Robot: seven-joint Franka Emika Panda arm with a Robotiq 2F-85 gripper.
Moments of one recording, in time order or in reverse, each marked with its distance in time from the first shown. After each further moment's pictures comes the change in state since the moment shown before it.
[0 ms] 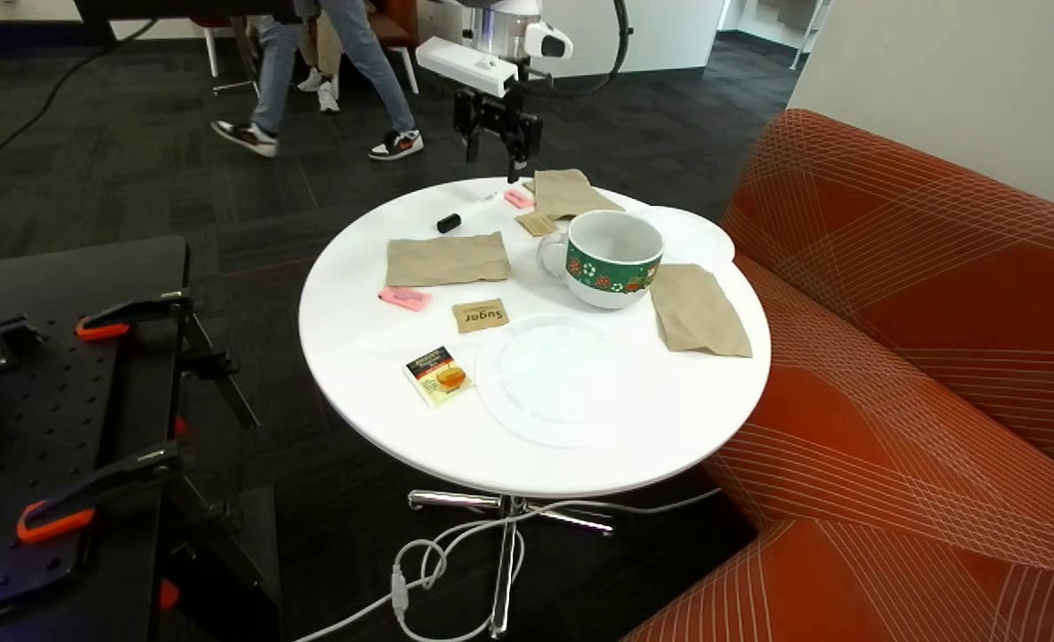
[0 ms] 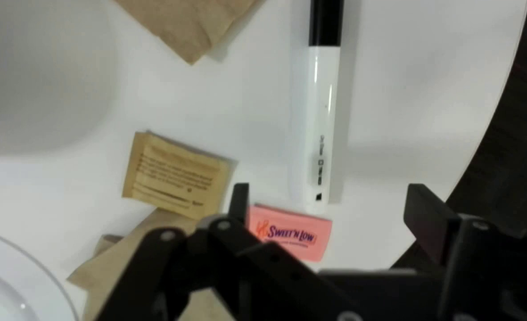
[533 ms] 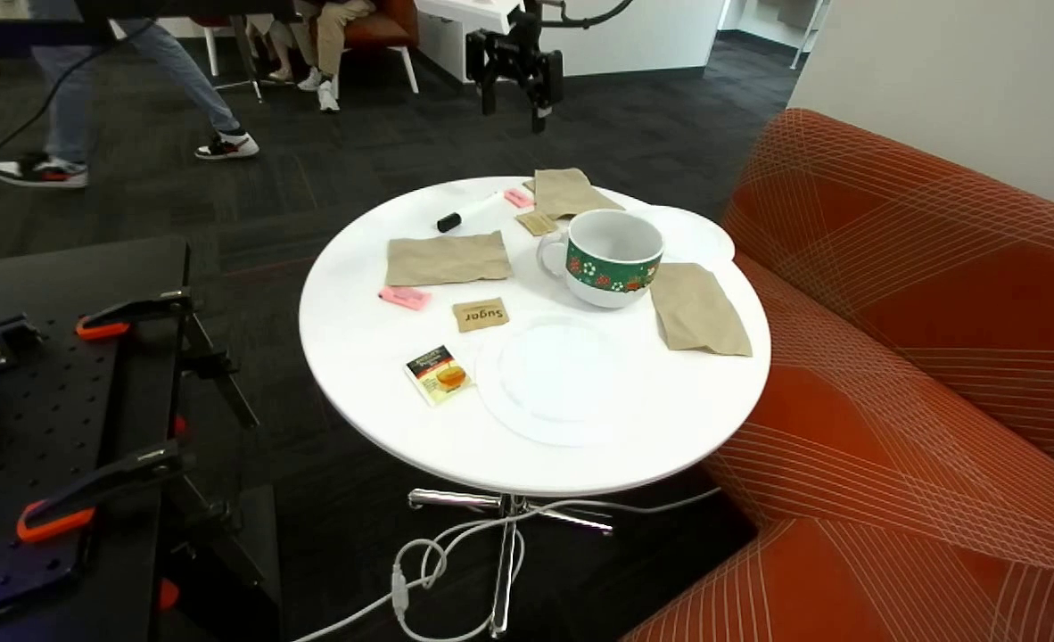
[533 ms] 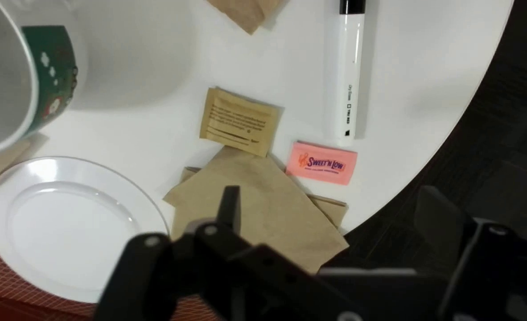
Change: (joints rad) arm -0.014 -0.191 -0.029 -0.140 -0.002 0.095 0.028
